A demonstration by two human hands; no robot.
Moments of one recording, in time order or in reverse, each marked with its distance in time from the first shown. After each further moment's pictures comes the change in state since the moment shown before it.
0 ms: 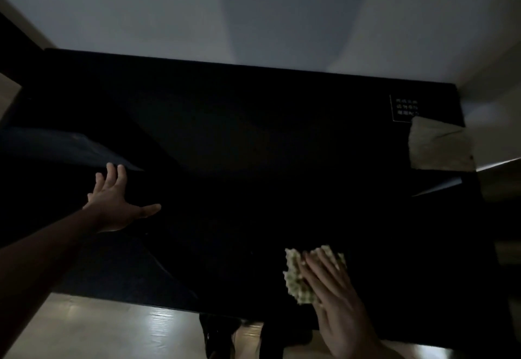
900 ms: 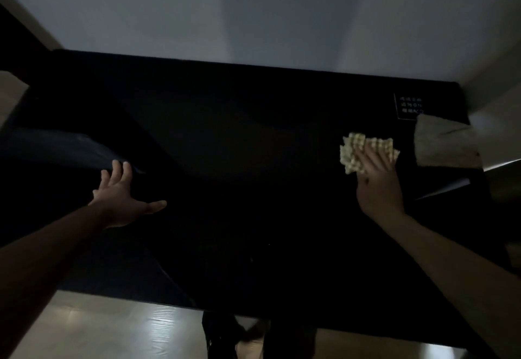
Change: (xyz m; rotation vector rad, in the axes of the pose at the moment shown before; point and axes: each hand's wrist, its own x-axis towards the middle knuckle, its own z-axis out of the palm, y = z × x) left_hand 0.010 -0.010 0.009 -0.023 0.026 0.008; right_hand 0.169 0.127 -0.075 -0.028 0.271 0.380
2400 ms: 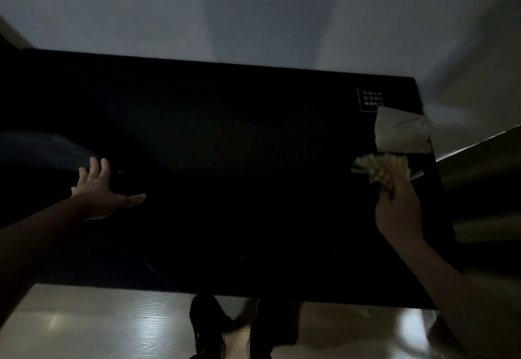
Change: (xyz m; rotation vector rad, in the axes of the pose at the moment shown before) left_hand -0.003 0.004 -0.003 0.038 -0.019 -0.014; right_hand -0.093 0.012 -0.084 0.309 0.173 0.285
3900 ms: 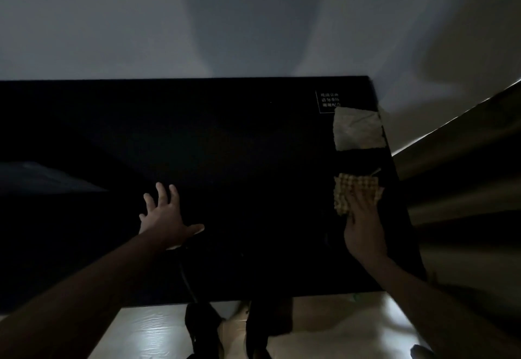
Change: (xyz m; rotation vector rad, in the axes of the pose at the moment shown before) left_hand -0.093 0.170 0.054 0.158 -0.075 0.248; right_hand -0.025 0.092 0.001 -0.332 -0.148 -0.087
